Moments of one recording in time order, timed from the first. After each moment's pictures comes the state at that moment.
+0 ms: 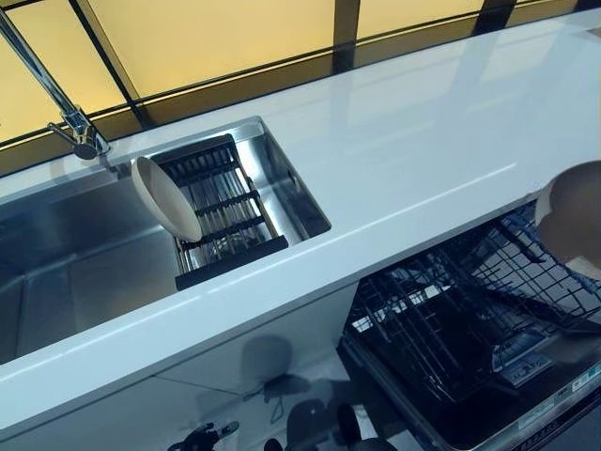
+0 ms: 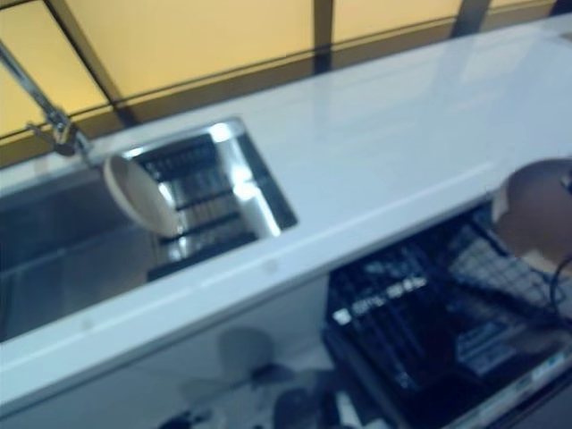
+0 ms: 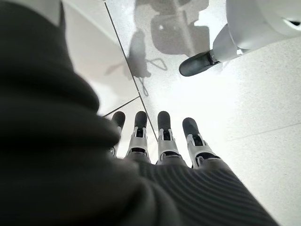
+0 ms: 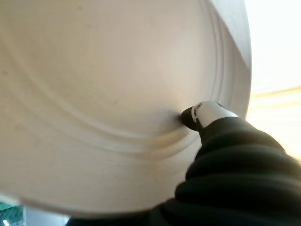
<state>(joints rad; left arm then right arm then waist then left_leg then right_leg) -0.02 0.28 -0.25 1.08 -0.36 0.05 0.01 -0.31 -1.31 -0.03 0.28 -0.38 0.30 -0.06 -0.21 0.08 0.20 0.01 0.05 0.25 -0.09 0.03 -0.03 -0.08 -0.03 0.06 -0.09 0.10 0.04</state>
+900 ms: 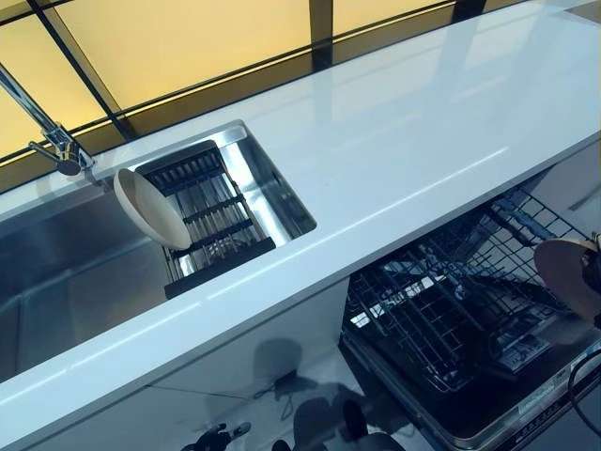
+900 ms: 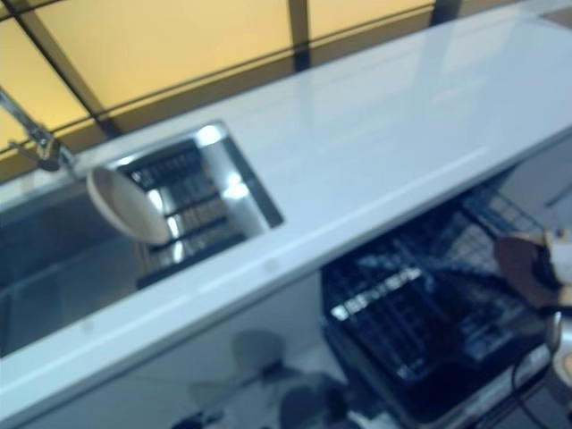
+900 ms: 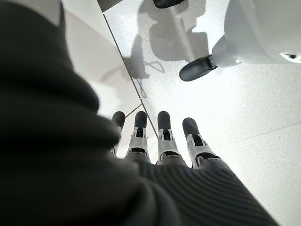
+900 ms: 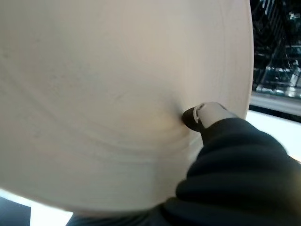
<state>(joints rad) 0.00 0.23 -0.28 1.05 -0.37 0.06 0.02 0.02 -1.00 0.00 0.25 -0.85 0.41 -0.47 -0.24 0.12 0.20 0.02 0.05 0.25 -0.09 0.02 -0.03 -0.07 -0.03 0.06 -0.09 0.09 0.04</state>
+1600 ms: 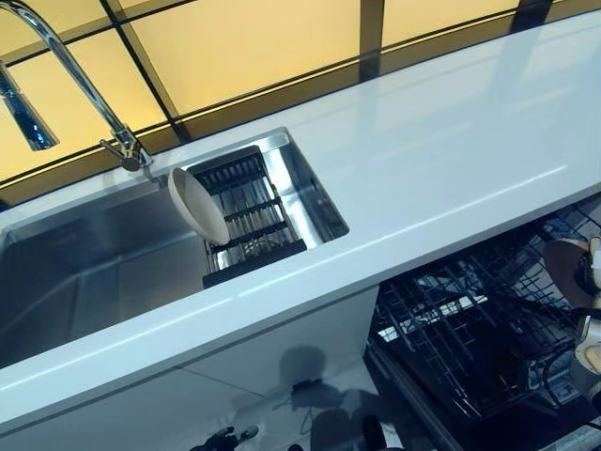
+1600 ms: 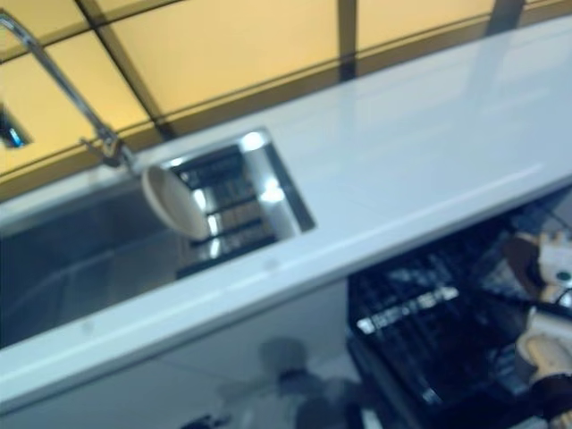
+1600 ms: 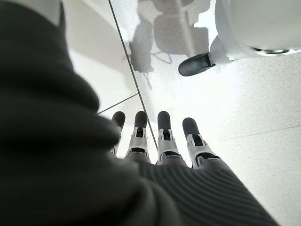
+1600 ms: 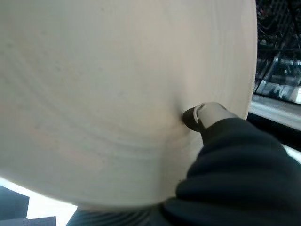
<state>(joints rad) 0.00 0.22 -0.30 1.04 -0.37 0.08 0.02 -0.22 -0.97 0.20 0.50 -0.89 0.58 -0.58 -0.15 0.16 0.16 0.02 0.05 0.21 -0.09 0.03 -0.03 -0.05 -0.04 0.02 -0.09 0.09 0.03</state>
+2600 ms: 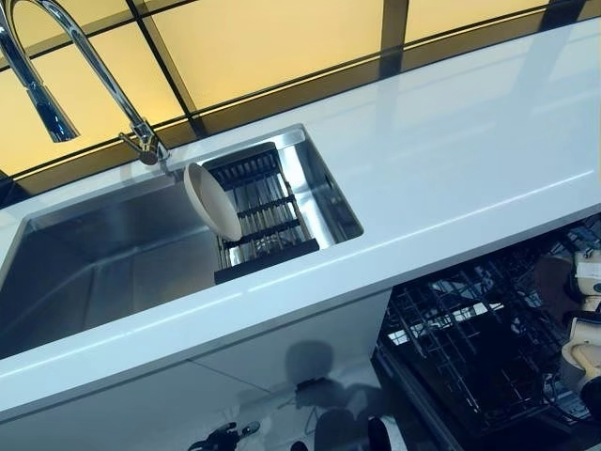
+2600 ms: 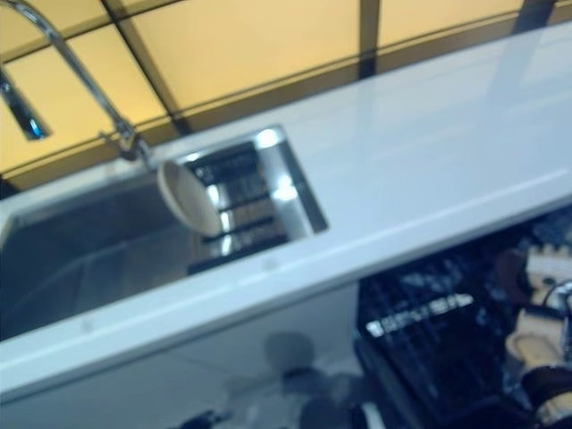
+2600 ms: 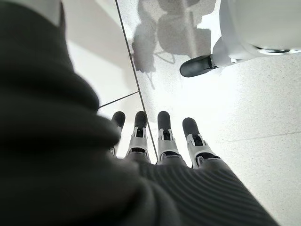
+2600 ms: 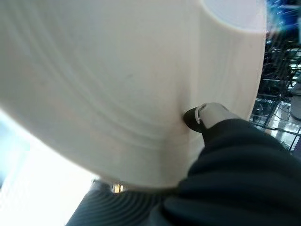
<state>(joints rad) -0.02 0.22 -0.30 1.05 -0.38 0.08 0.00 -0.30 -0.92 0.33 0.66 -0.83 0.57 -0.49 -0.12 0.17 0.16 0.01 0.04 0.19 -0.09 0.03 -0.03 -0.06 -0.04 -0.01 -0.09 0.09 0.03</state>
